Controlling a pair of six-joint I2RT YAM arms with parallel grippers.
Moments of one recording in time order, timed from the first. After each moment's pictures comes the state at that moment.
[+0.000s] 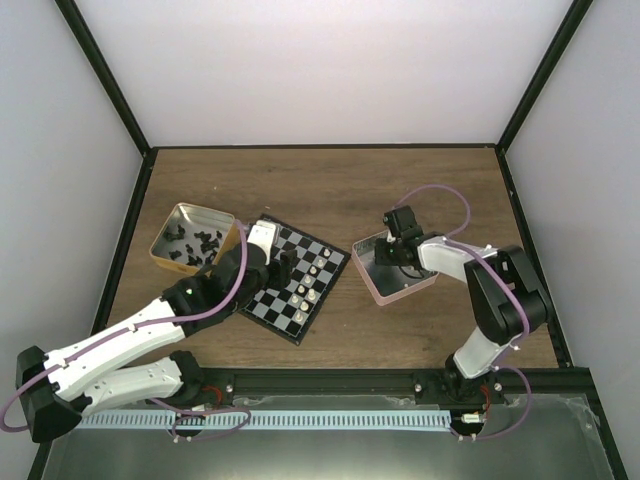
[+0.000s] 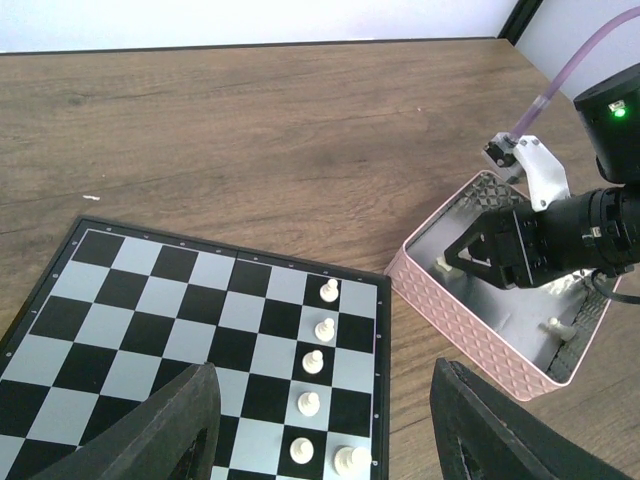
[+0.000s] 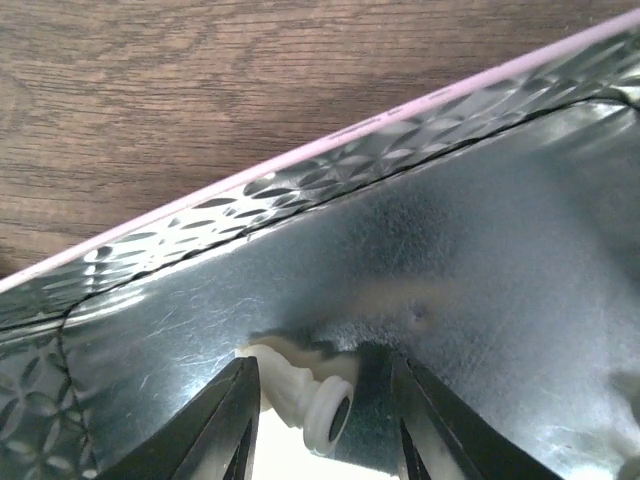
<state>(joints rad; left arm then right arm) -0.95 0.95 0.81 -0.39 -0.38 -0.46 0.38 1.64 0.82 -0.21 -0.02 0.36</state>
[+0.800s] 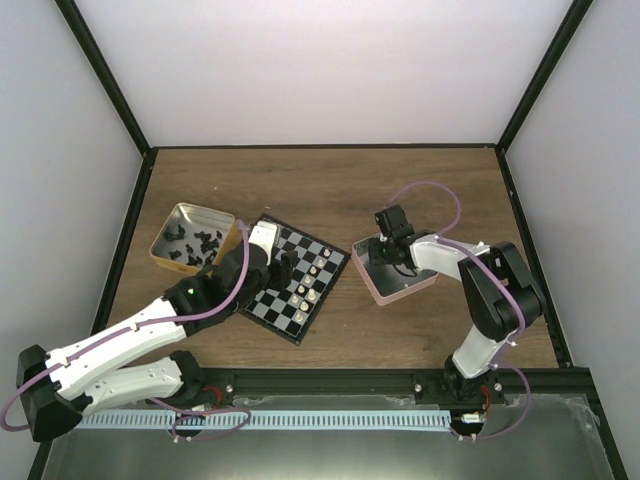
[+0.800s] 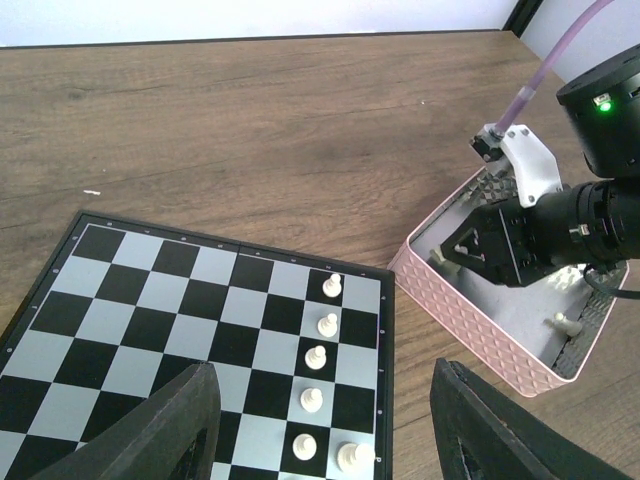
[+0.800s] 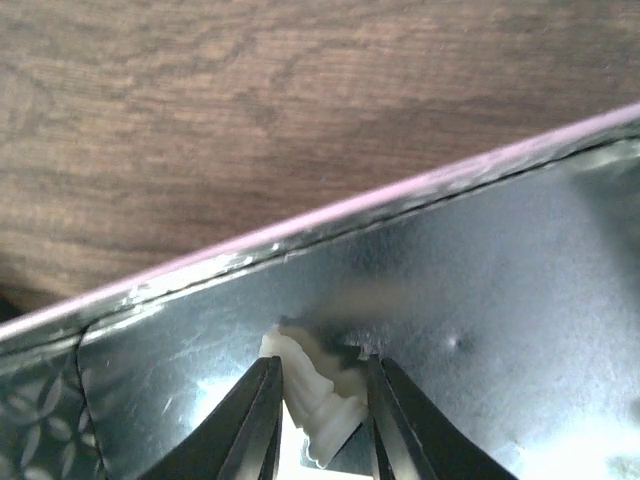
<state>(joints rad) -0.95 0.96 0.80 -0.39 -0.38 -0.46 0.44 1.68 0.88 -0.23 0.07 0.34</state>
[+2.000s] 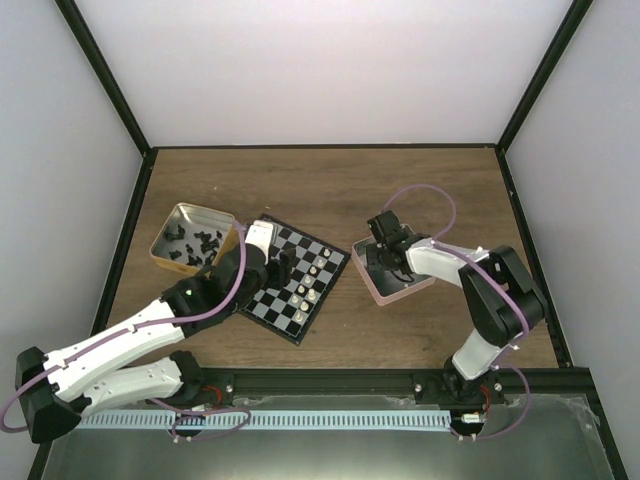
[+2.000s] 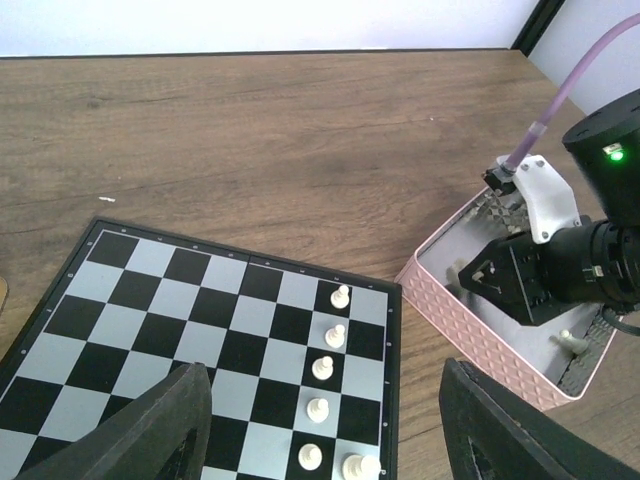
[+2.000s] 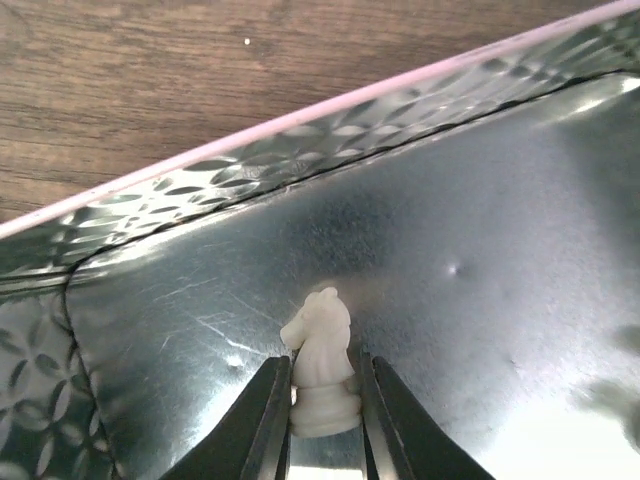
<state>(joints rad) -0.95 0.95 0.80 -0.39 -0.41 -0.46 0.51 1.66 0.87 -0.29 0.14 0.37</state>
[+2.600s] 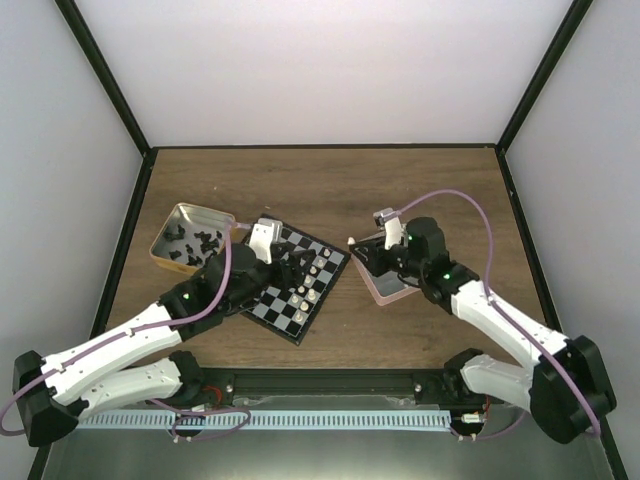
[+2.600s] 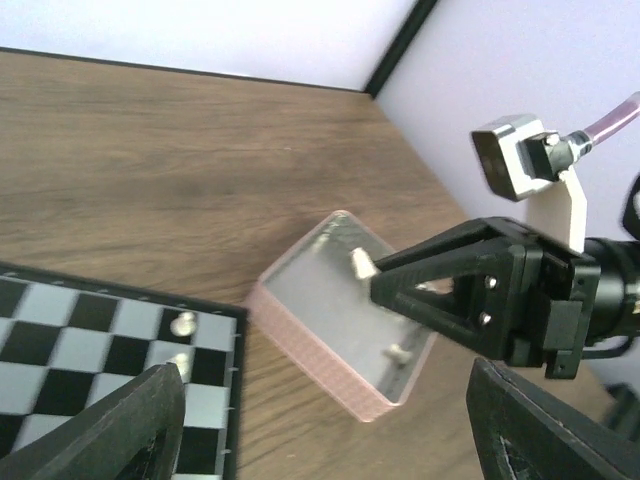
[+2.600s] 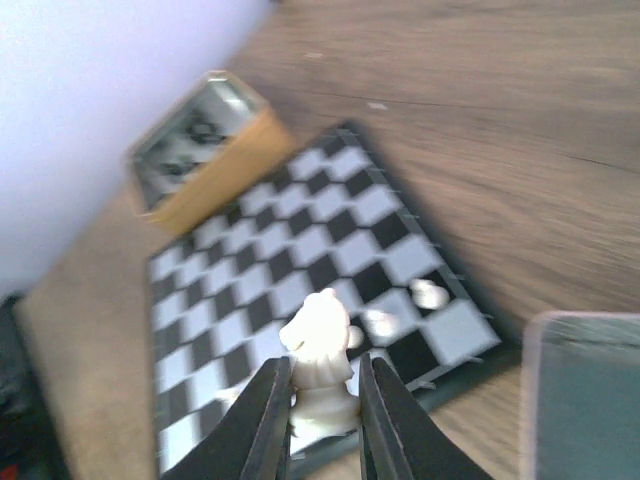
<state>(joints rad) -0.95 0.91 0.76 -0.21 -0.22 -0.55 0.51 1.11 0.64 -0.03 -0.35 0.32</state>
